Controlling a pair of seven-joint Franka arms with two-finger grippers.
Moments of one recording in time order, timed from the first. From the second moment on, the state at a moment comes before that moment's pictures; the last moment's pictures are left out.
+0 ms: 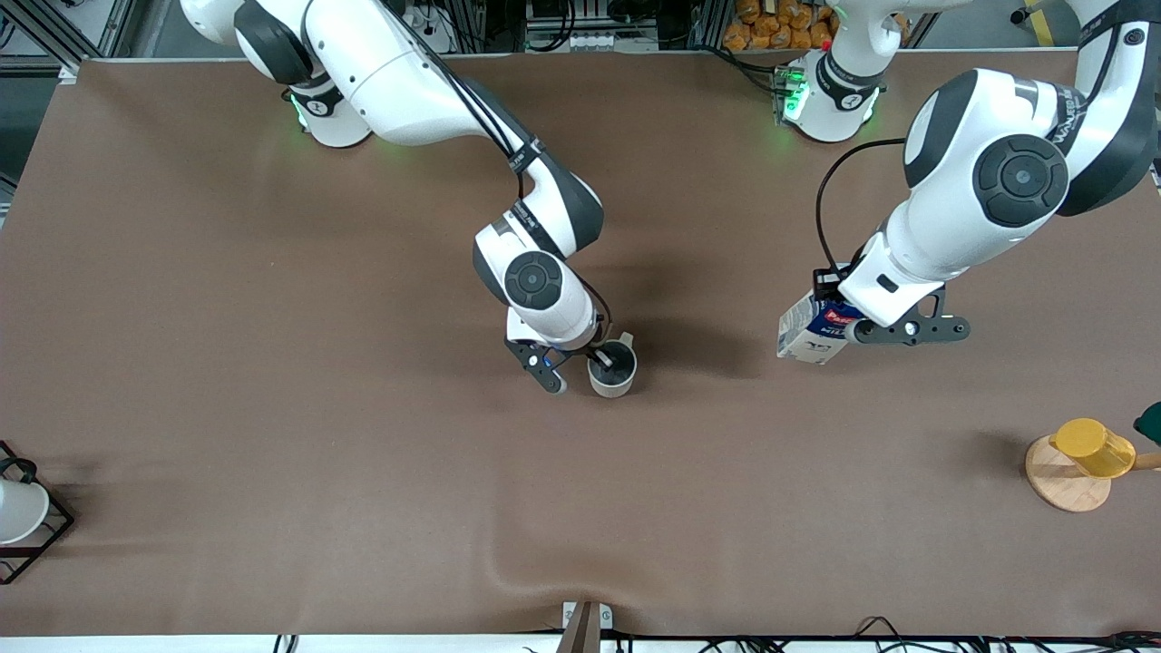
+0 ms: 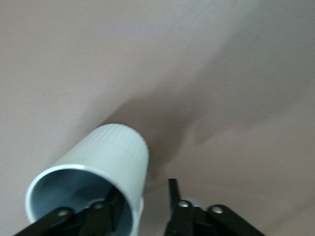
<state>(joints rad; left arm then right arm) -0.01 0.18 -0.32 -1.70 0.04 1.75 -0.35 0.72 0.87 -0.03 -1.21 0.25 2.11 1.42</state>
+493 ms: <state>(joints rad) -0.09 0.20 -0.34 -1.69 0.01 1.75 -0.51 0.47 0.74 -0.05 -1.04 0.24 1.53 1.07</state>
